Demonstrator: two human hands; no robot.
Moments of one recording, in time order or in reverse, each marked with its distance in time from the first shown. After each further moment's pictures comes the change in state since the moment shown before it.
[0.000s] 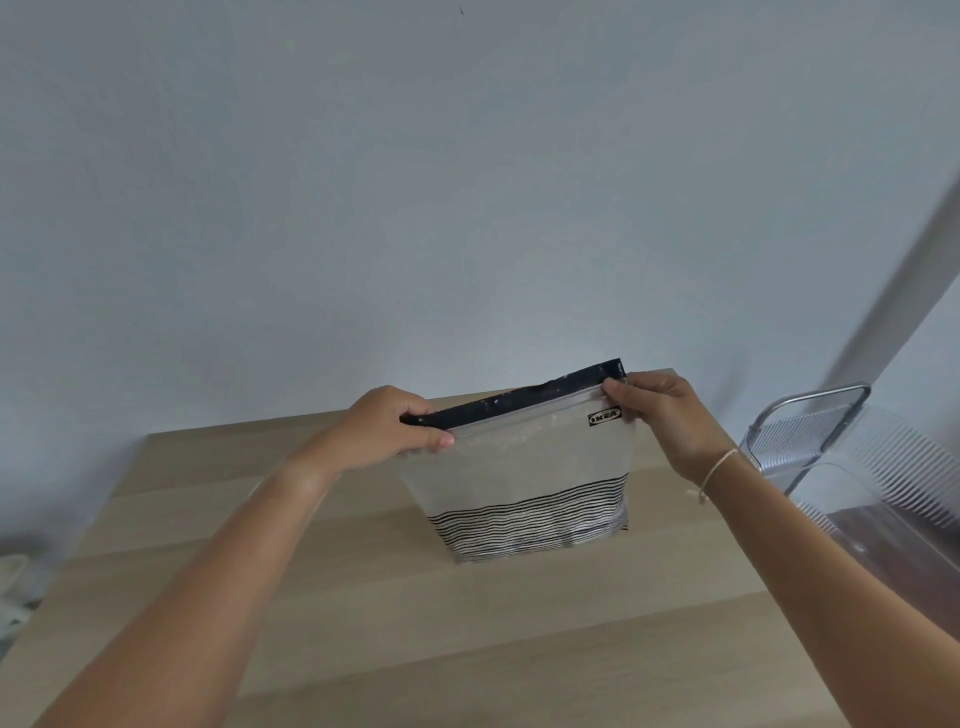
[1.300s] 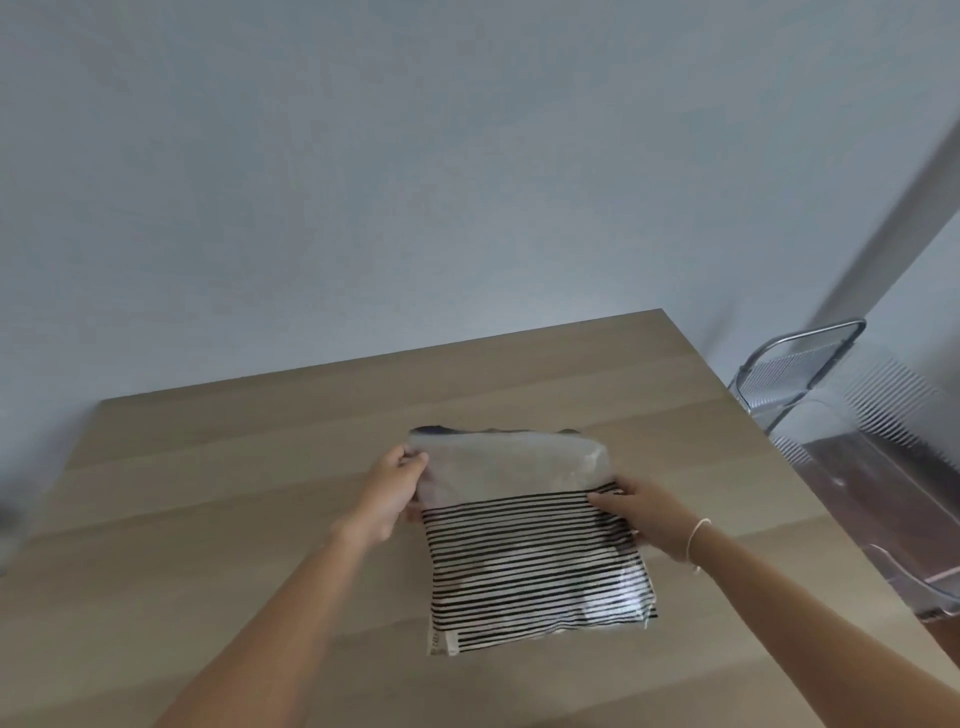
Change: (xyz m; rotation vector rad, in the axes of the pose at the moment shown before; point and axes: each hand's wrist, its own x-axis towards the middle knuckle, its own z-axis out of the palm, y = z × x) left_hand 0.007 -0.091 0.128 -0.611 0.205 -0.620; right_hand -0.065 0.138 -0.007 -0.171 -0.176 0.743
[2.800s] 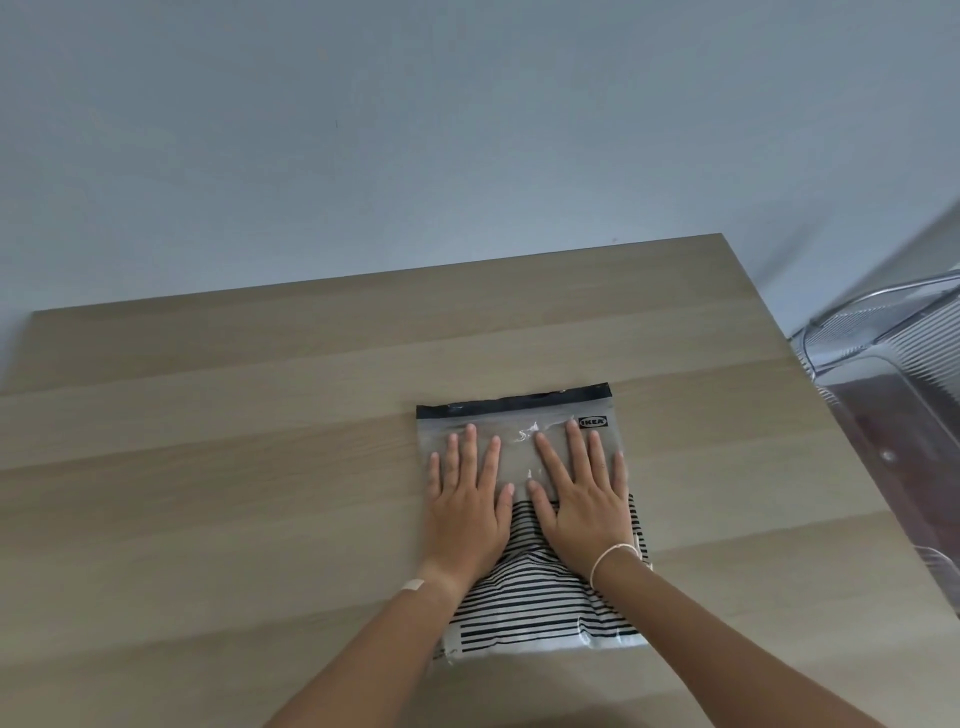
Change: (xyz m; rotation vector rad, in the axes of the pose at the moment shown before) left_hand 0.001 -0.084 0.084 1.170 0.061 0.455; right_hand 0.057 0.048 0.086 -1.050 0.321 -0.319
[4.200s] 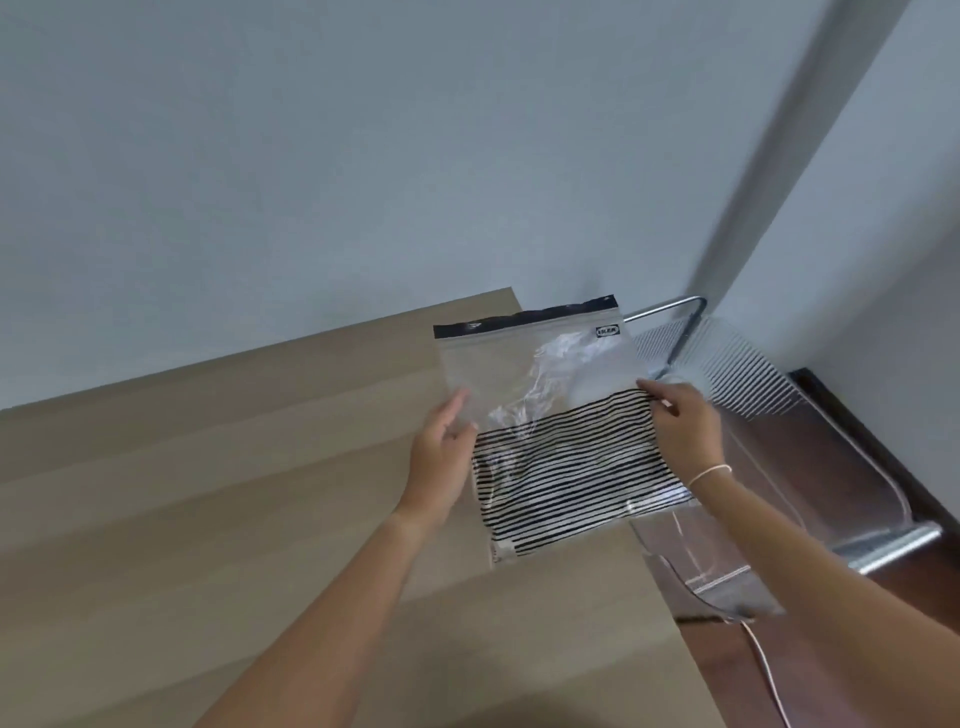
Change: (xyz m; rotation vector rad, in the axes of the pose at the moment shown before) left_hand 0.083 0.265 -0.059 -1.146 0.001 -0.098; right_hand 0.012 0.324 -0.190 0.698 0.494 0.300
